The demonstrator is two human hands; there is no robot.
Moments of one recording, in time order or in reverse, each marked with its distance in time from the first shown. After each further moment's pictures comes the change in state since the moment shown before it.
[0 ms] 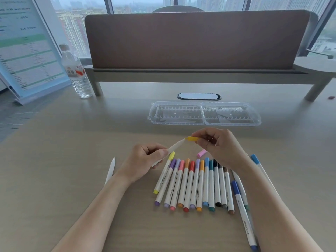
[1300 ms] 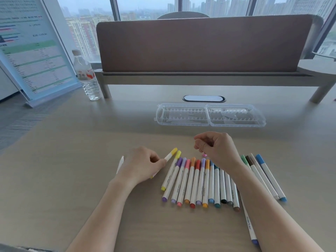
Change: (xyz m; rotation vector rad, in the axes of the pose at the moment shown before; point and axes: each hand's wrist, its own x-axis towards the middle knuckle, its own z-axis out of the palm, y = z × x) left_hand -0.015 -0.002 -0.016 0.788 0.140 -0.156; right_hand -0.004 -0.002 0.026 0.064 0.113 0.074
